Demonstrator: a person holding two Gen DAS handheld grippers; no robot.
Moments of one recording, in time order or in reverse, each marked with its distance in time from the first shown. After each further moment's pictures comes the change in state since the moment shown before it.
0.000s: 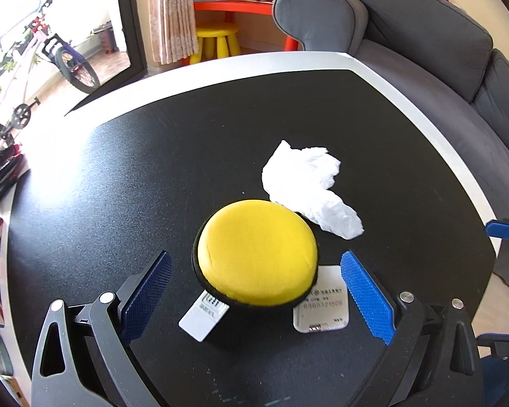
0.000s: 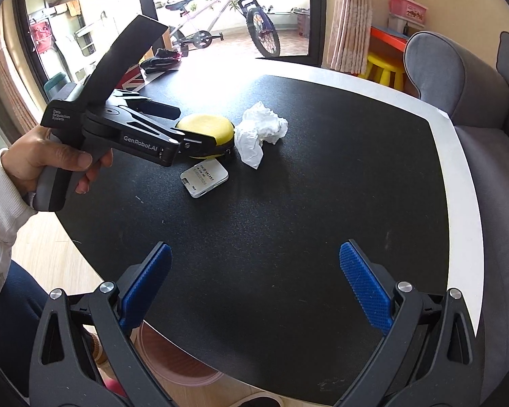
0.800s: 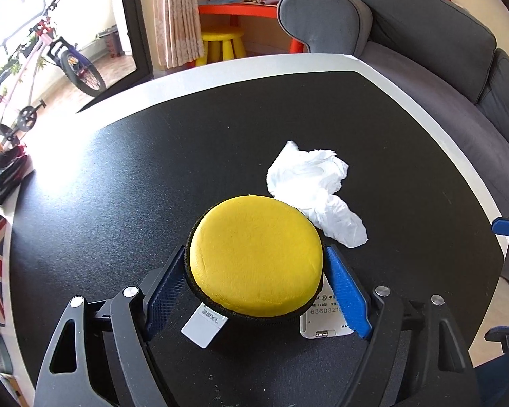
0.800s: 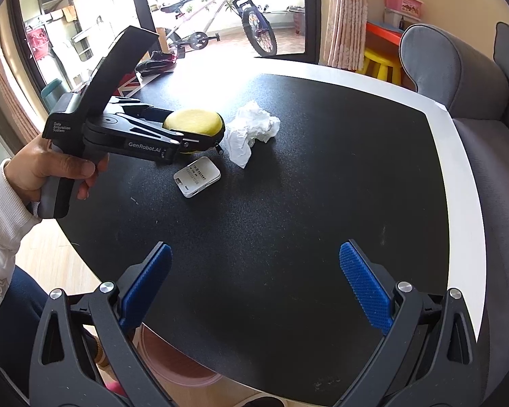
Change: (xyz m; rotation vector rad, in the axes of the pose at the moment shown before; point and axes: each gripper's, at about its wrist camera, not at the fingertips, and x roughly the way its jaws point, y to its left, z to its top) left arm -0.004 0.000 -0.004 0.007 -0.023 0.033; right arm 0.002 -0.009 0.000 0.027 0.000 0.009
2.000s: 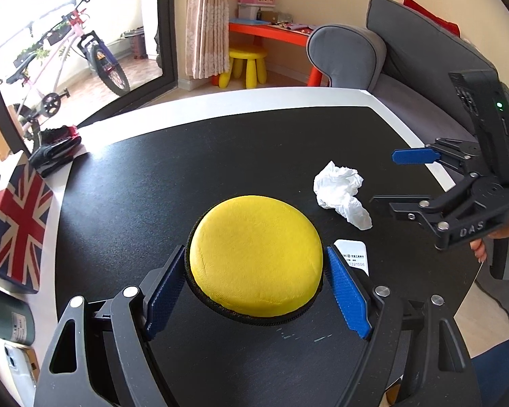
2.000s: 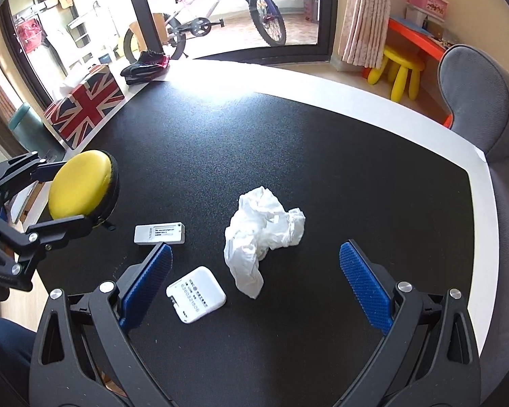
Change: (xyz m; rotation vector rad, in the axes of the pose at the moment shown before) left arm -0.066 0.055 -0.020 -0.098 -0.073 -0.004; right arm 0.081 0.017 0.126 -0.030 0.100 0.009
